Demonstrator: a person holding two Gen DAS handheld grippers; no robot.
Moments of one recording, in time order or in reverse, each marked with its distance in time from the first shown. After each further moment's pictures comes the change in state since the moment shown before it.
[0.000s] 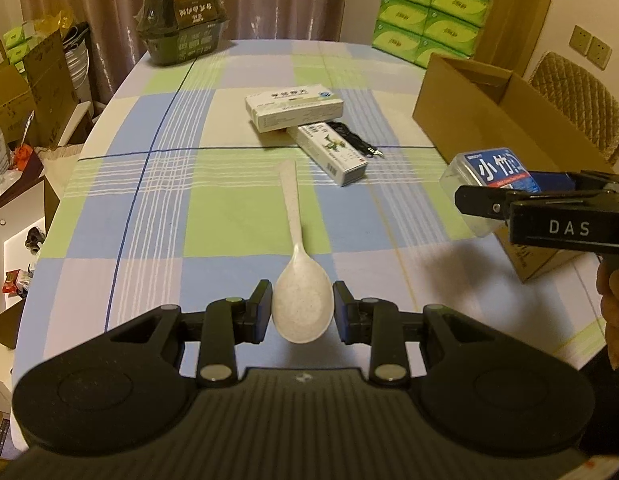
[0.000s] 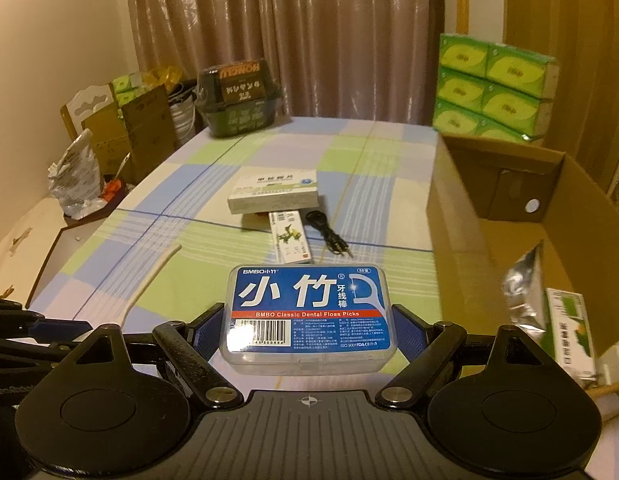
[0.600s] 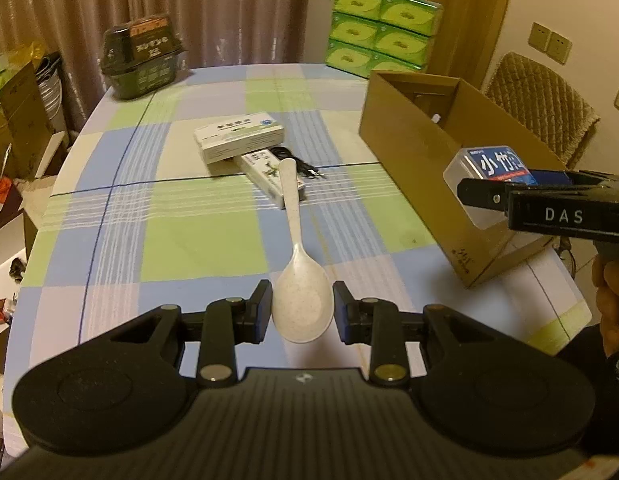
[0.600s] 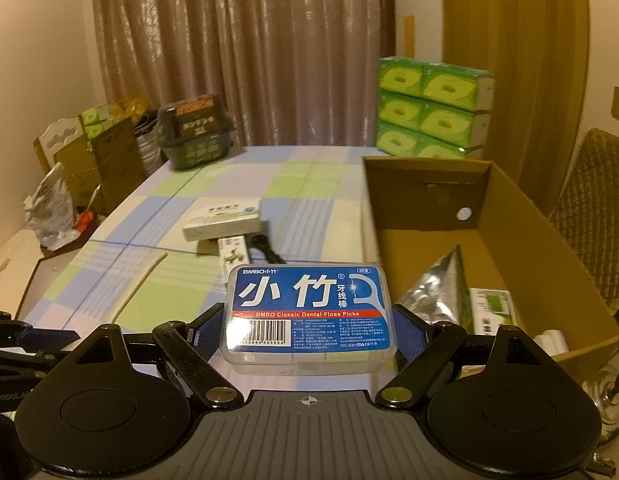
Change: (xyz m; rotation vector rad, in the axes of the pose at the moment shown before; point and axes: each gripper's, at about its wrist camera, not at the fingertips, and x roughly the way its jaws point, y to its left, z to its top) left arm -0.027 -0.051 0.006 0.074 -0.048 -0.063; right arm -0.058 -0.041 -0.002 0.064 -0.072 -0.090
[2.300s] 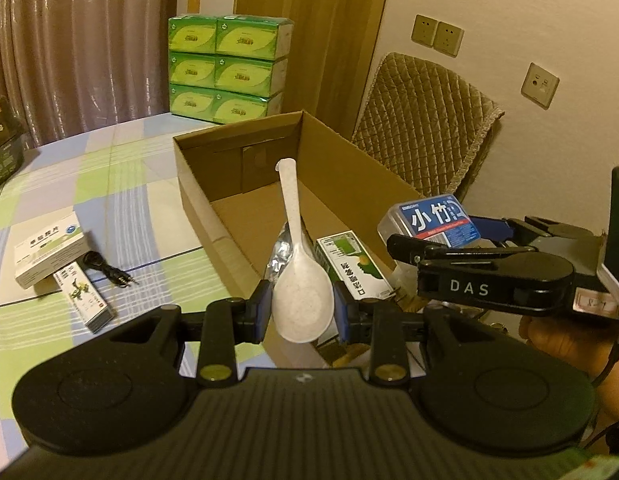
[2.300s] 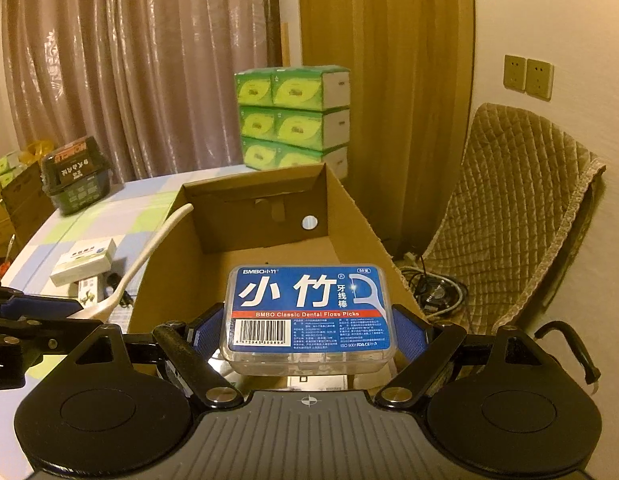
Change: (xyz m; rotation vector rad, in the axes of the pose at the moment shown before) left arm 0.062 -0.162 0.092 0.179 -0.055 -0.252; right arm -0.018 -0.154 0.007 0.141 -0.044 -0.206
